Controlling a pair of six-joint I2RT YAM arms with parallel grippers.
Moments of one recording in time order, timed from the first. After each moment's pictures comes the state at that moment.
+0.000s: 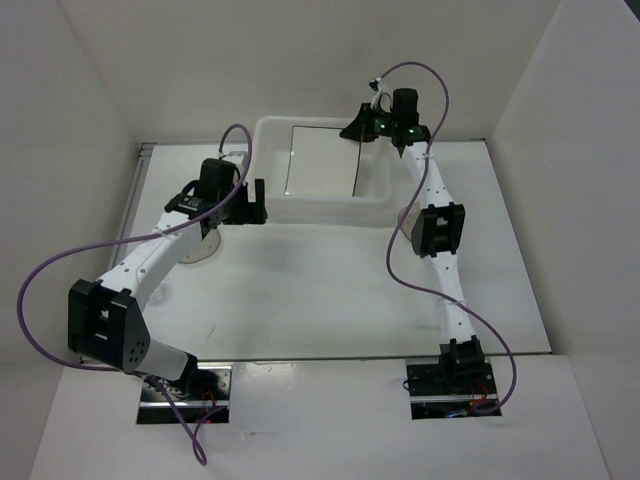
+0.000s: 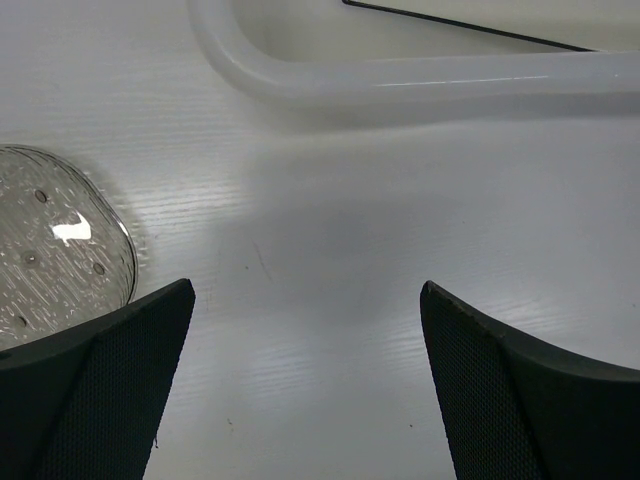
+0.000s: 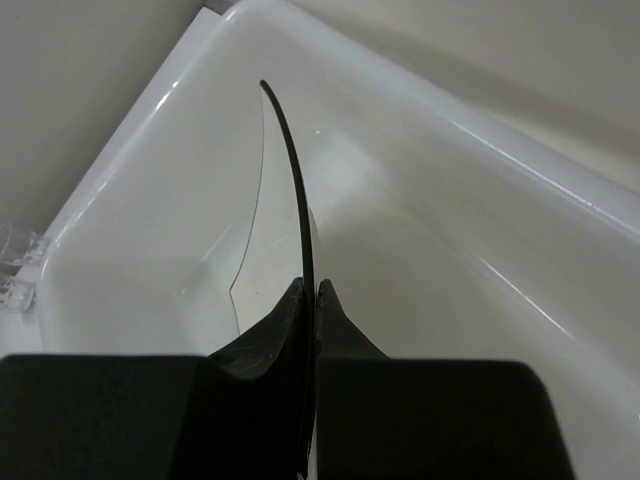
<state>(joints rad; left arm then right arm) -0.29 1.44 1.19 -0.50 -0.02 -0.26 0.15 2.82 2.92 -0.45 -0.82 0.25</state>
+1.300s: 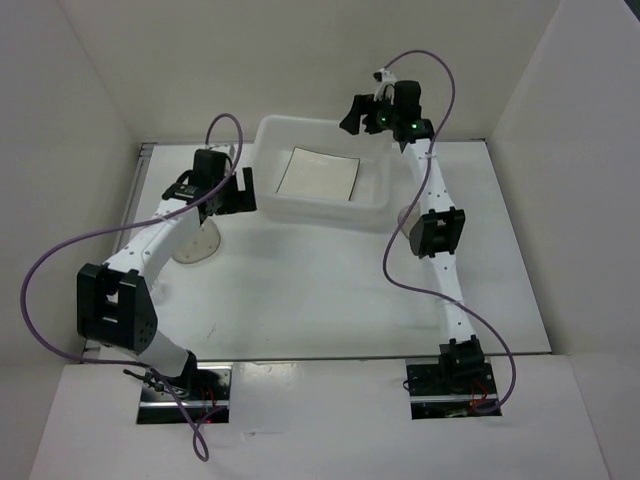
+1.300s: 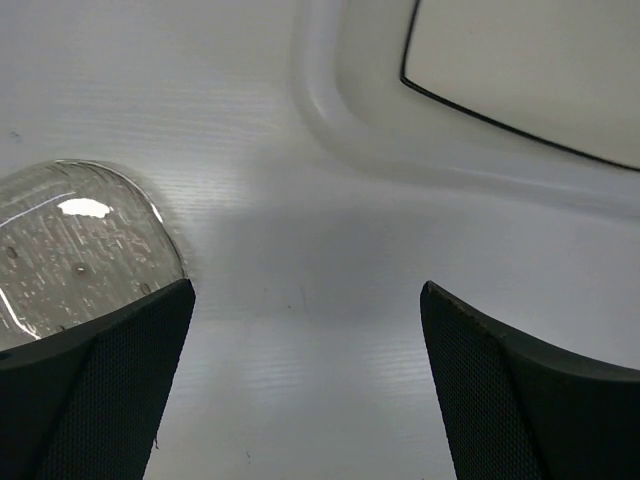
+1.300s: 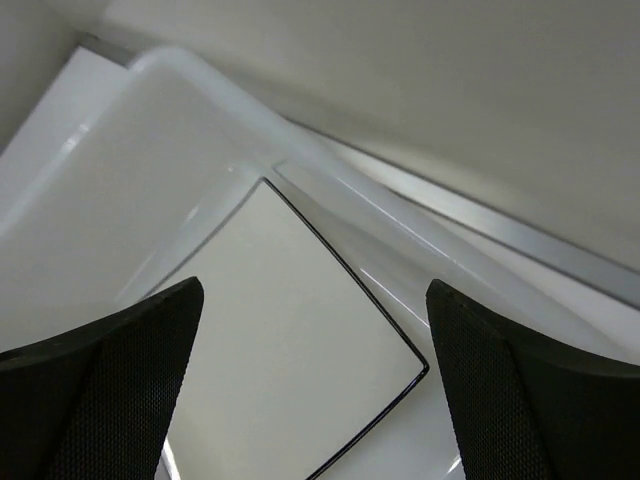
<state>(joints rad) -0.22 1.53 1.25 -0.49 -0.06 -0.28 0.15 2.86 3.09 -0.59 -0.55 0.15</state>
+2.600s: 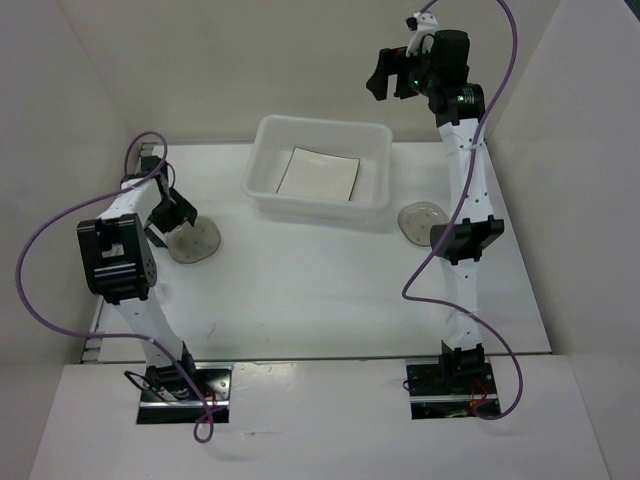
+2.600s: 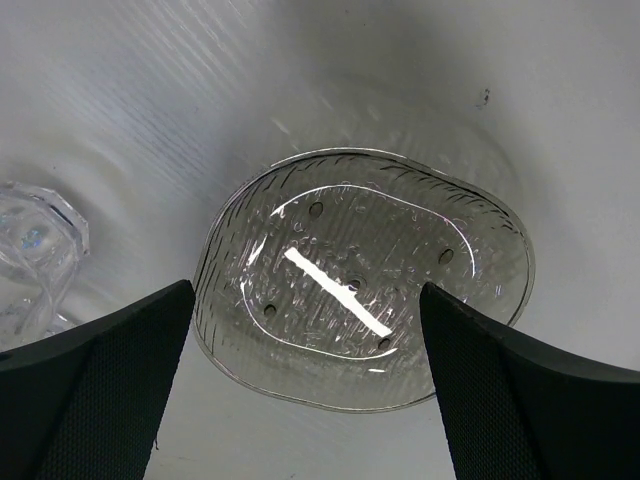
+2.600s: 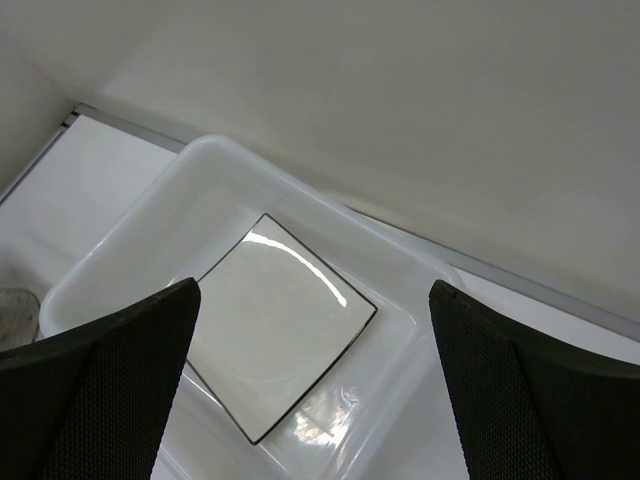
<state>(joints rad) 0.21 1.91 1.44 -0.80 -0.19 -0.66 0.15 2.36 2.99 -0.87 -0.36 0.03</state>
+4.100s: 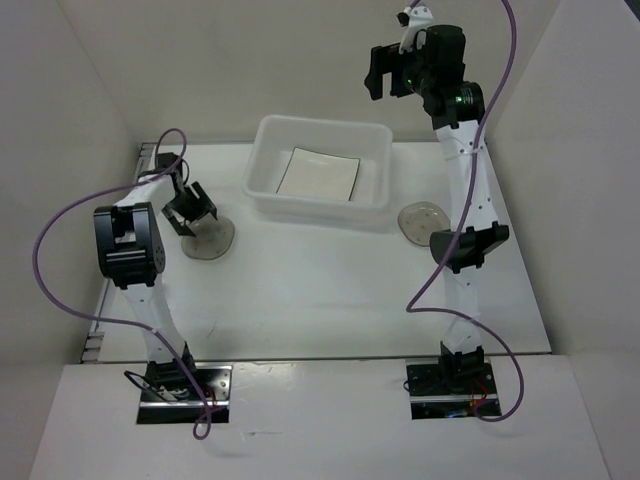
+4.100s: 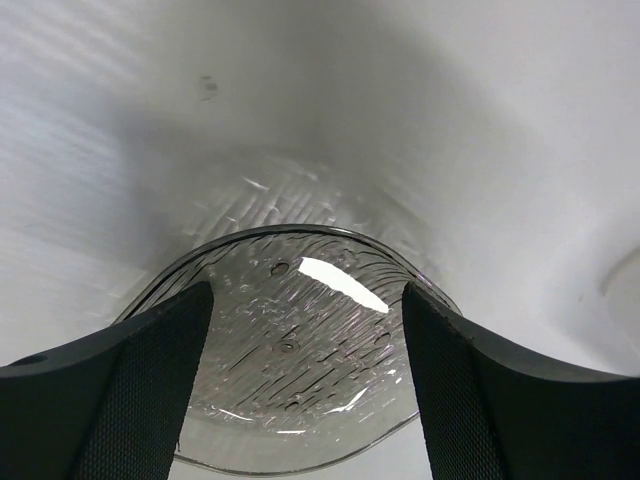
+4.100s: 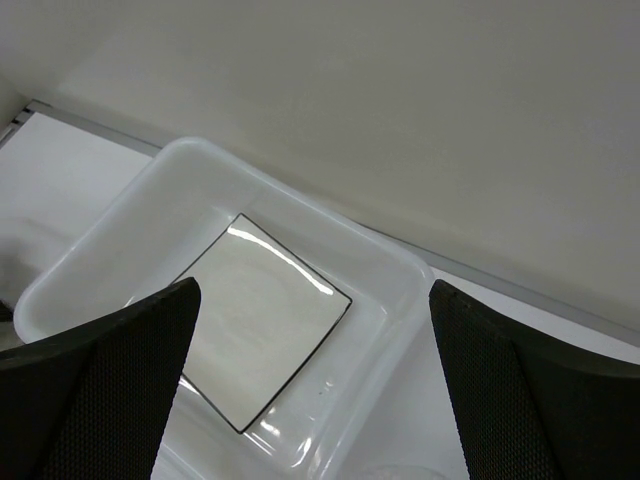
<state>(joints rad) 0.17 2.05 1.51 -0.69 0.08 -0.53 0.22 2.25 2.90 -0.89 -0.19 -0.04</state>
